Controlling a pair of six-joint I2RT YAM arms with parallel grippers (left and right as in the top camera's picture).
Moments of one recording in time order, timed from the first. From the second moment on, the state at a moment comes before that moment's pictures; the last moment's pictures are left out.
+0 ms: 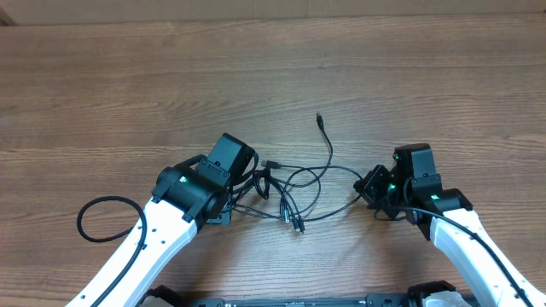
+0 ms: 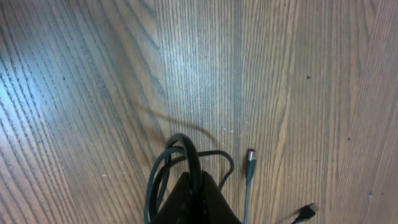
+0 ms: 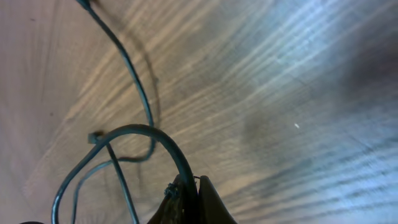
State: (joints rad) left arm -0.55 1.26 1.06 -1.13 -0.23 -2.07; right arm 0.17 1.22 0.59 -0.47 -0.34 0.91
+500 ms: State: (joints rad) left arm -0.55 1.26 1.06 -1.12 -0.24 -2.07; right arm 0.17 1.22 0.59 -0.62 -0.27 0.91
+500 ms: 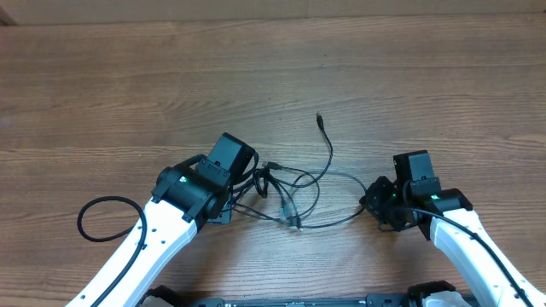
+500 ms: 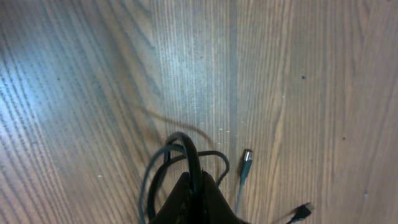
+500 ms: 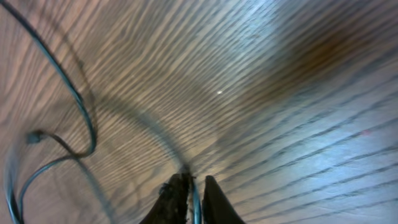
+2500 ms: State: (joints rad) left arm -0.55 1.05 1.06 -0.64 -0.05 -1.56; right arm 0.34 1.24 0.59 0.31 -0.96 0.13
